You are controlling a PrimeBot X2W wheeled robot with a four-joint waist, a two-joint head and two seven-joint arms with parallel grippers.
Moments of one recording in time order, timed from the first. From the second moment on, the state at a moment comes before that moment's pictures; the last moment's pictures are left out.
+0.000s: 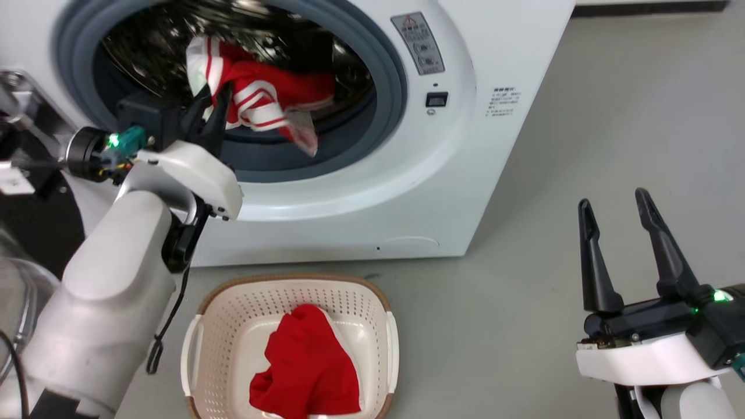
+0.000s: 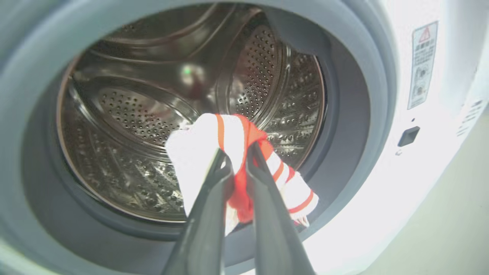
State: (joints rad) left arm -0.86 0.40 -0.58 0.69 -0.56 -0.06 -0.26; right arm -0.06 -0.05 0.04 -0.16 0.07 0.13 -0.26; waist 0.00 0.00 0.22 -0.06
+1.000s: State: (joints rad) left arm -0.42 0.69 -0.49 -0.29 -0.54 0.26 -0.12; right arm 0.01 -0.05 0.06 -0.16 0.08 0.13 -0.26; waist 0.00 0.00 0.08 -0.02
